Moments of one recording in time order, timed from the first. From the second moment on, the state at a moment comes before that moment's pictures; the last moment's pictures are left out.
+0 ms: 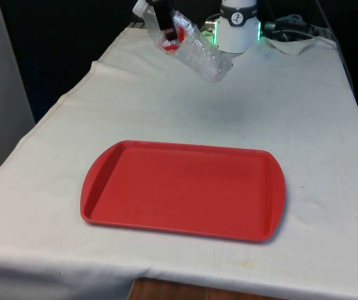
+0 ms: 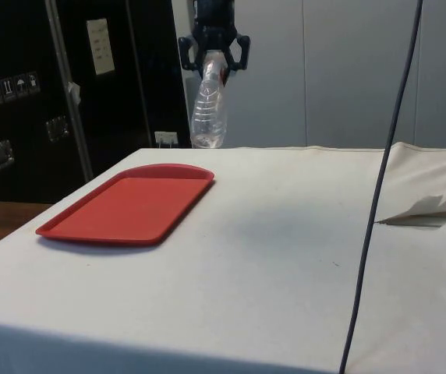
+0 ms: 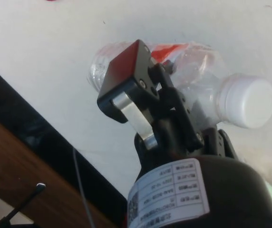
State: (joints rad) arm 0.12 0.09 -0.42 -2.06 0.29 2.10 0.93
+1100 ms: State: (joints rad) arm 0.12 0.10 -0.37 -2.00 0.13 2.10 0.98
